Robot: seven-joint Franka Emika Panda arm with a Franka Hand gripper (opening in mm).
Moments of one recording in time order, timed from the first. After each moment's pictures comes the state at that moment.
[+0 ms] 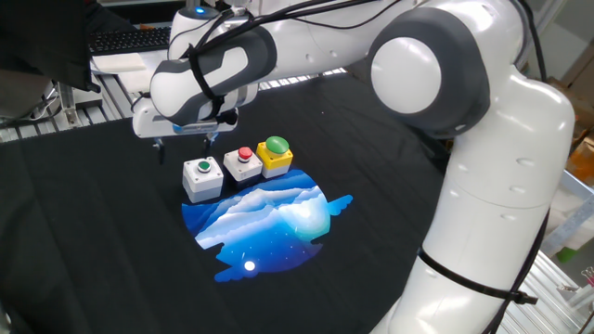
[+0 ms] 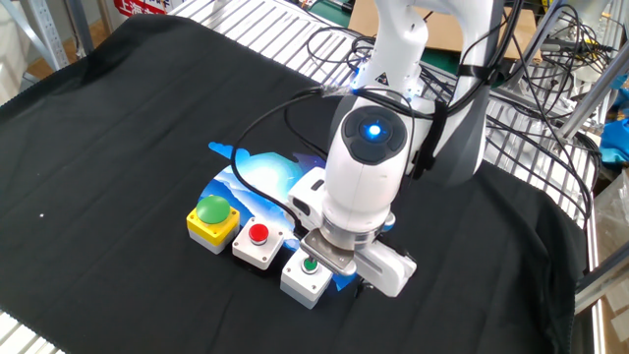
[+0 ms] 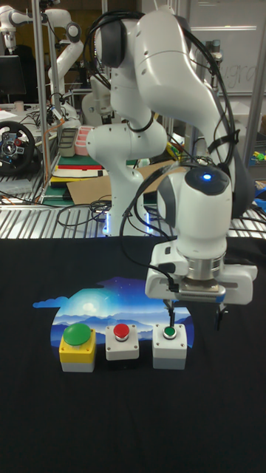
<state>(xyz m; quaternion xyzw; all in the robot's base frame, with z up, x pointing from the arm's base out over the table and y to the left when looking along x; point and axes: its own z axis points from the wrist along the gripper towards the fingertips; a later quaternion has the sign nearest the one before) 0.559 0.143 0.167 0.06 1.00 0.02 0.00</state>
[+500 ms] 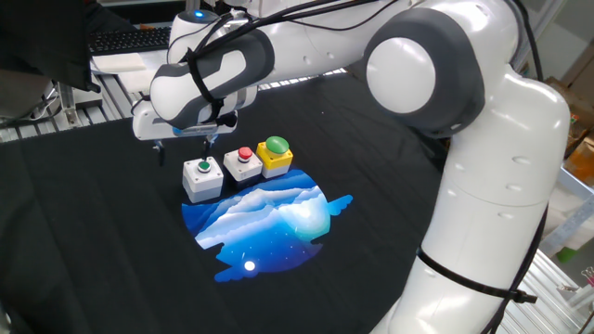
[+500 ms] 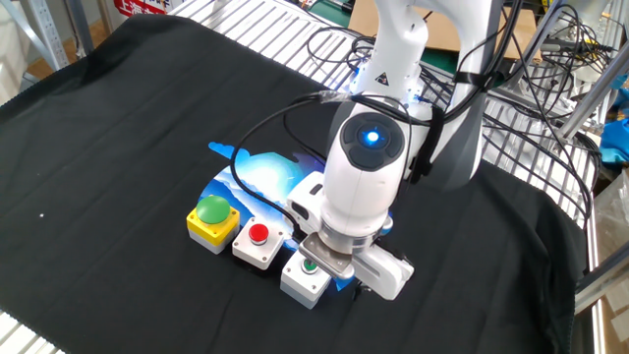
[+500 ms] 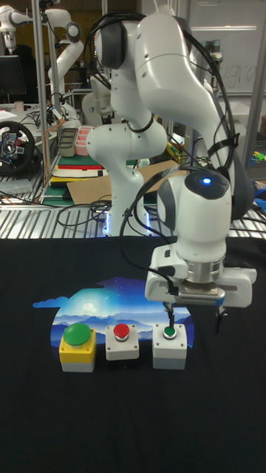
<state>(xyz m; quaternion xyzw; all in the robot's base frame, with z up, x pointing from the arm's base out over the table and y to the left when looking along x) 0.562 0.142 0.158 0.06 1.00 0.02 0.00</state>
